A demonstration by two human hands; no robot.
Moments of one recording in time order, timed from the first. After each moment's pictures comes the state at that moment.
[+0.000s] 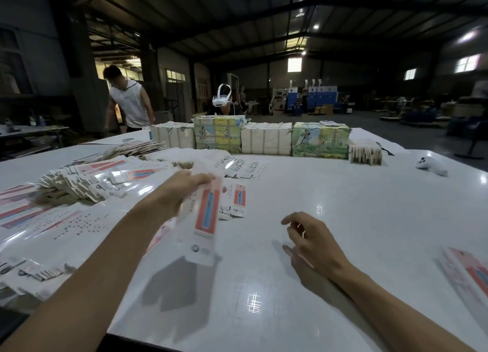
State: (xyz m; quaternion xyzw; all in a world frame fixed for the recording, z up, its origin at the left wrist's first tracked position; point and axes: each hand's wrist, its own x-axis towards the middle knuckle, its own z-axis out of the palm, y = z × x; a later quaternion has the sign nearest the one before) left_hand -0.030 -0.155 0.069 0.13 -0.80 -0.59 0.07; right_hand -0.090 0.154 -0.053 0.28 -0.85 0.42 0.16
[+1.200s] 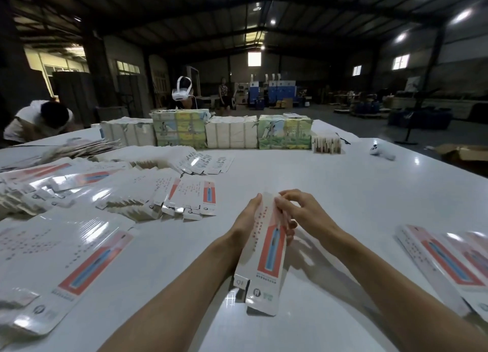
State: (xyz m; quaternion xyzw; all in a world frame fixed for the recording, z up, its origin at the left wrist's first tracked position) left_hand -0.087 0.006 -0.032 -0.04 -0.66 -0.74 -0.09; right_hand -0.108 0.179 -0.016 0.19 -0.82 0.54 0.06
